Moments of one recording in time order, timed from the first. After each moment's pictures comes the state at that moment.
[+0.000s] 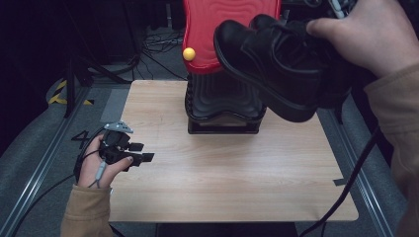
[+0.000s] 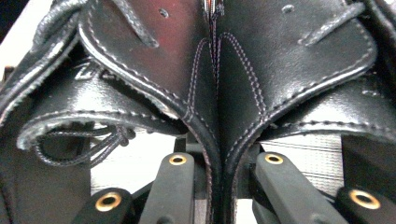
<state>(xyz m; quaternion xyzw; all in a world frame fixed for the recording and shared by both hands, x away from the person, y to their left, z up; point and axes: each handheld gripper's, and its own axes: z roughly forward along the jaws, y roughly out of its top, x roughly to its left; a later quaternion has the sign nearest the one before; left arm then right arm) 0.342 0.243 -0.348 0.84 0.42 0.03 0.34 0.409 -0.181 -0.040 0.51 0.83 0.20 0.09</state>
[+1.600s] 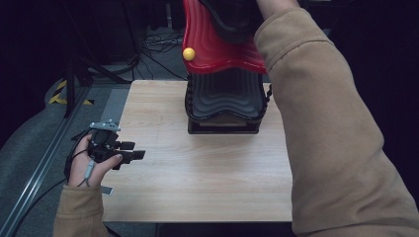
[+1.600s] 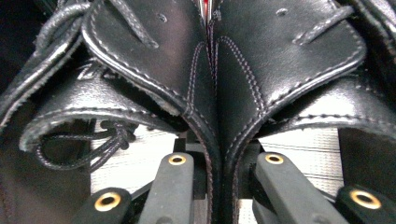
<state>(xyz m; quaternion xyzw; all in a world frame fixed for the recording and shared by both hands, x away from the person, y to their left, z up) 0.343 0.270 -0.352 0.82 0.44 0.03 0.37 0.556 -0.088 -0.028 0.60 0.72 0.27 0.21</state>
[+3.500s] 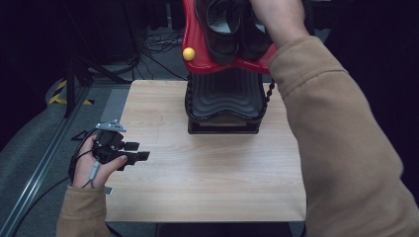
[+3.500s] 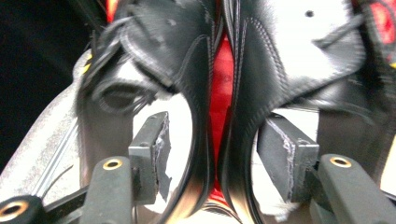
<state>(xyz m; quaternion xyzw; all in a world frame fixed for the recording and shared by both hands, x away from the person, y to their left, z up) 0.340 0.256 -0.349 0.83 0.43 0.03 0.36 0.528 -0.110 -0.064 0.58 0.73 0.33 0.17</state>
